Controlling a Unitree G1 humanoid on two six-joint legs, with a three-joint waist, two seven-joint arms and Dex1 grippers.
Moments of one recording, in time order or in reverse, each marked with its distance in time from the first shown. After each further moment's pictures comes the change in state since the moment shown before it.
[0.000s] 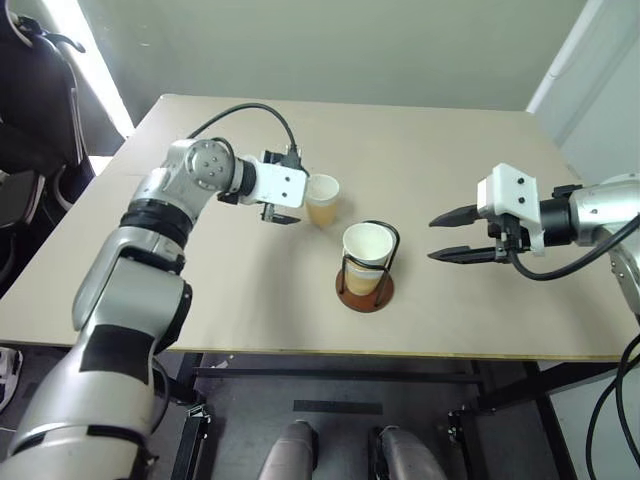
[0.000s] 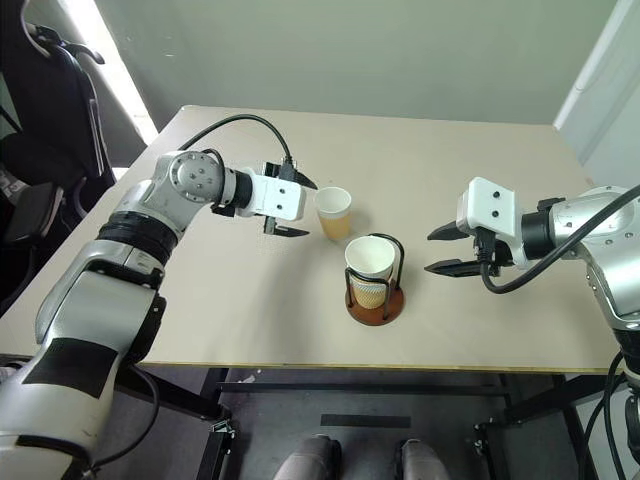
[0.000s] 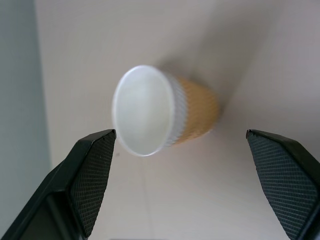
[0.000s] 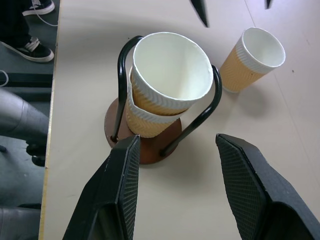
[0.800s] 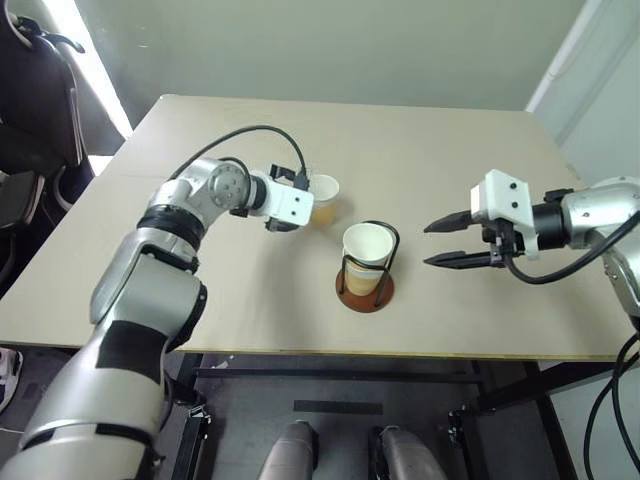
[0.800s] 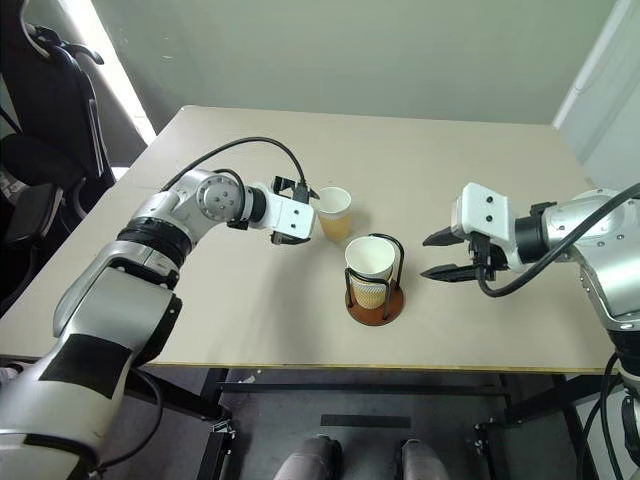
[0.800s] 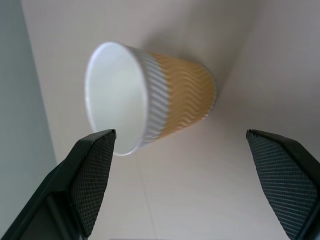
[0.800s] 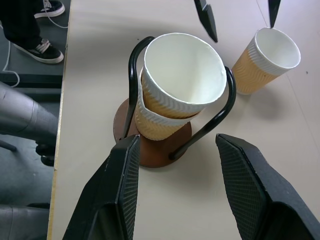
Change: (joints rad) left arm 0.011 -0.051 -0.067 0.117 0.186 -0.039 0.193; right arm 0.000 0.011 0.022 0.001 0.000 0.000 0.010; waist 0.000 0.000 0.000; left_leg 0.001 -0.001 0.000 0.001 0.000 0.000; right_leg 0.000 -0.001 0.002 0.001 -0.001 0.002
